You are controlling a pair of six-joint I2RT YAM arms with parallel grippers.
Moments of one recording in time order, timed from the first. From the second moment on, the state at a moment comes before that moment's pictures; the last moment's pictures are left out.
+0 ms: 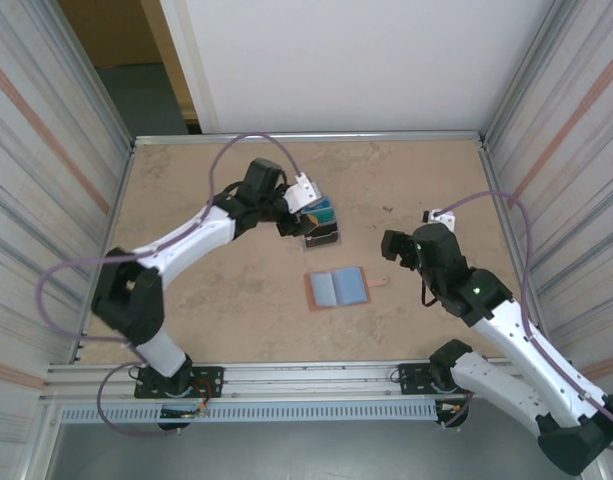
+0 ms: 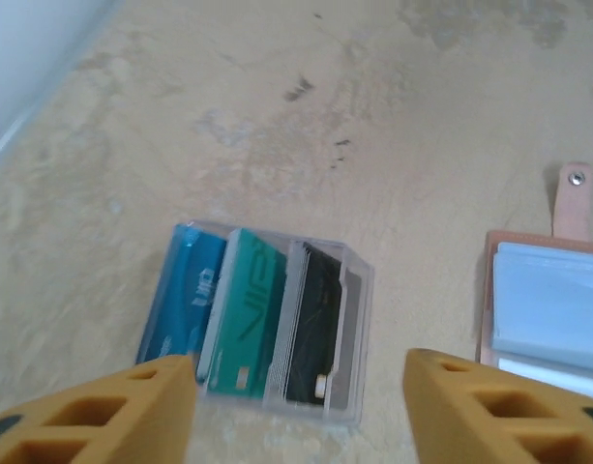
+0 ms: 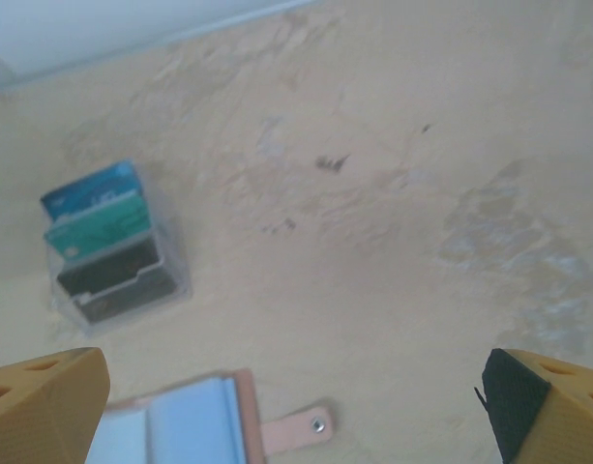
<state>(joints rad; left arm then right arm) -0.58 1.59 1.22 -0.32 0.30 0.51 0.57 0.75 0.79 -0.68 0.45 0.58</state>
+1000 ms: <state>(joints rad) -0.13 0.87 0.25 0.29 -0.31 0.13 0.21 0.82 0.48 -0.15 0.40 0.24</state>
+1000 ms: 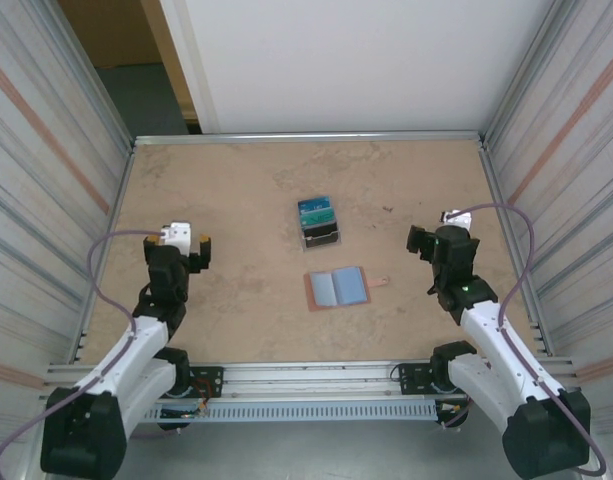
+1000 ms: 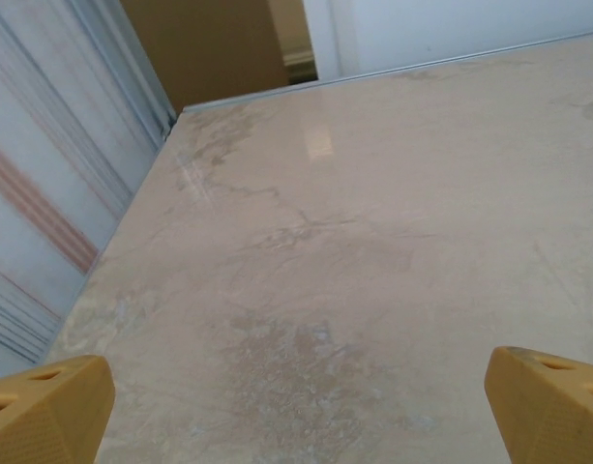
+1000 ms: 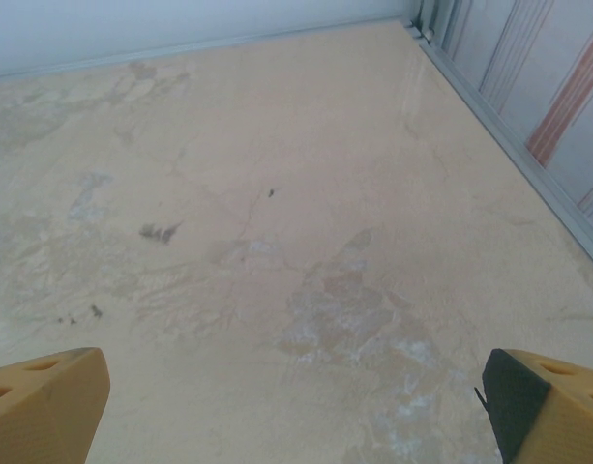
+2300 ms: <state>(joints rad) 0.02 1.52 0.41 0.70 0.12 0.08 -0.08 1.37 0.19 0.85 0.00 0.16</state>
